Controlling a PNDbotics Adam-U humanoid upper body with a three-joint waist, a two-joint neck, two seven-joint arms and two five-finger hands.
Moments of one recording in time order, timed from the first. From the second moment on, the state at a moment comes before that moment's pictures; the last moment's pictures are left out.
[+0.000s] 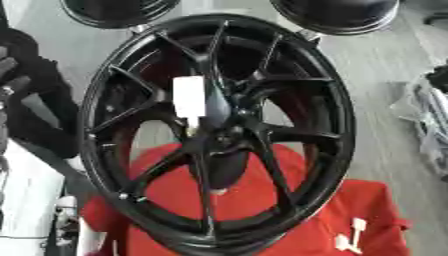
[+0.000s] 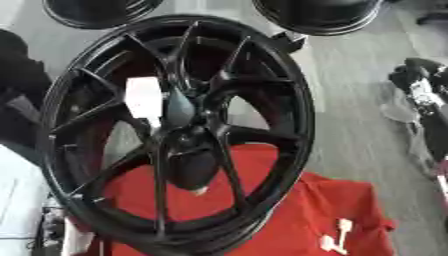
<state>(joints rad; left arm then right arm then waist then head) -0.36 0.36 0.10 -1.62 0.35 -0.03 0.17 -0.18 -0.45 -0.19 -1.70 -0.38 -0.14 0.05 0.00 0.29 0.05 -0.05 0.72</state>
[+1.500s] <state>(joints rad) -0.56 0.78 -0.06 -1.88 0.39 0.15 0.06 -0.16 -0.47 -0.20 -1.72 -0.38 -0.16 0.00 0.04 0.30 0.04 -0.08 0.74</state>
